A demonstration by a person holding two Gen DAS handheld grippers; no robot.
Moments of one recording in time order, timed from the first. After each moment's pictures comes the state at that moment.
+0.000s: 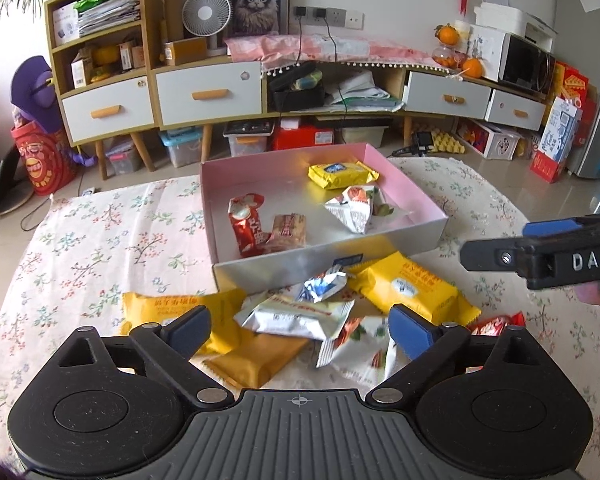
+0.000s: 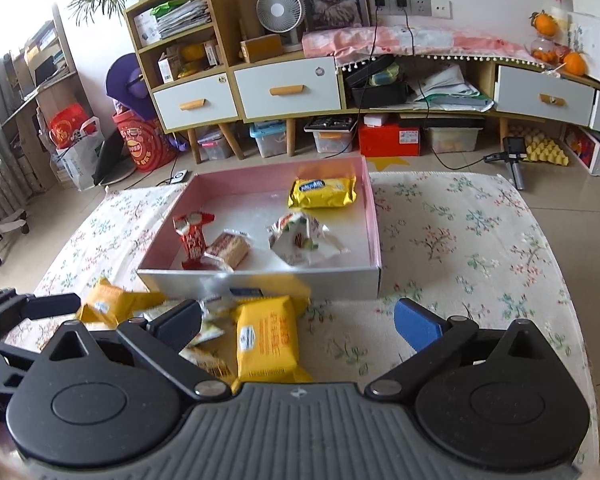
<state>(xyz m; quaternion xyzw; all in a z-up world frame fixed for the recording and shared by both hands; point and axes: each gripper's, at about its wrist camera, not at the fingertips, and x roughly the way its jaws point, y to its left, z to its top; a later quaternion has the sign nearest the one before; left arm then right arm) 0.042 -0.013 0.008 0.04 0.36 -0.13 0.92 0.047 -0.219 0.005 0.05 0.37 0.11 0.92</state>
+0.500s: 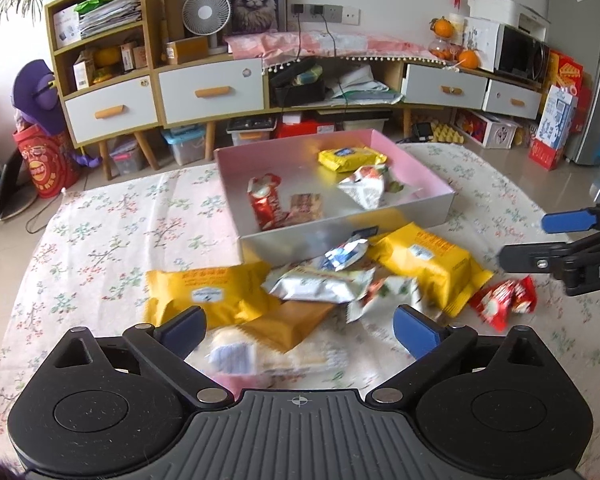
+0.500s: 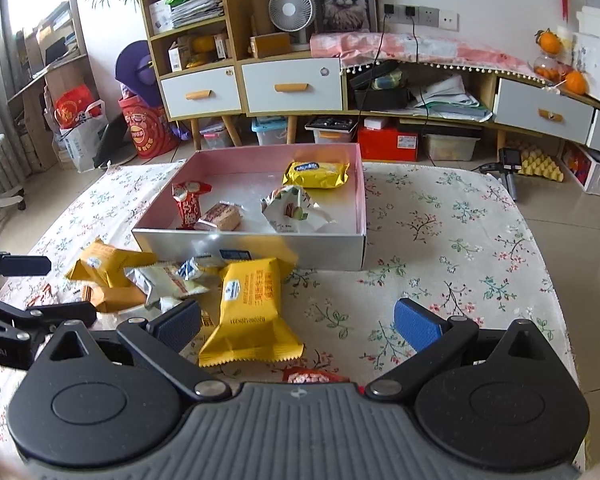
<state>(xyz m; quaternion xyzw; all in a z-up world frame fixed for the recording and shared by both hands) 0.023 0.013 -0.001 0.06 0.36 -0.13 0.92 0.020 -0.226 -0.008 0.01 0.35 0.12 0.93</state>
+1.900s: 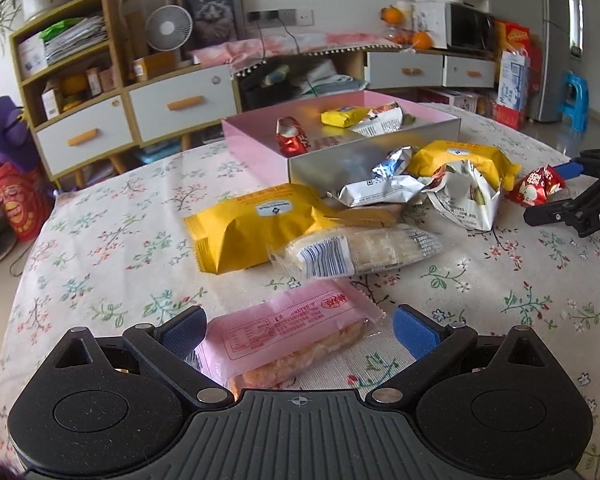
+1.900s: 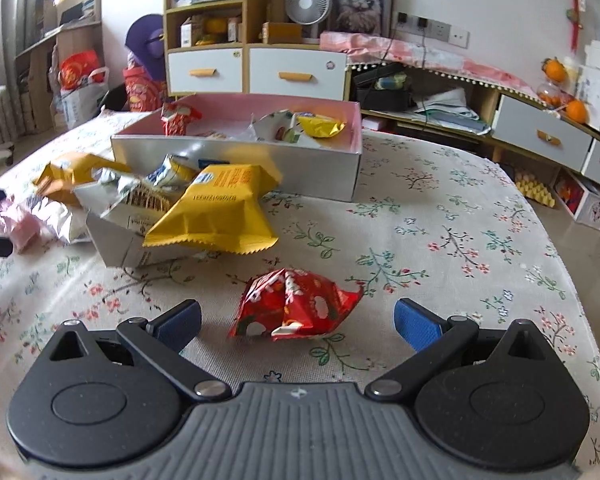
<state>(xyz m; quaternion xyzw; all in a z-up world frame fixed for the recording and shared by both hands) 0.013 0.089 -0.068 0.13 0.31 -0.21 0.92 -0.007 -0.222 -0.076 -0.06 0.32 0.11 0.94</state>
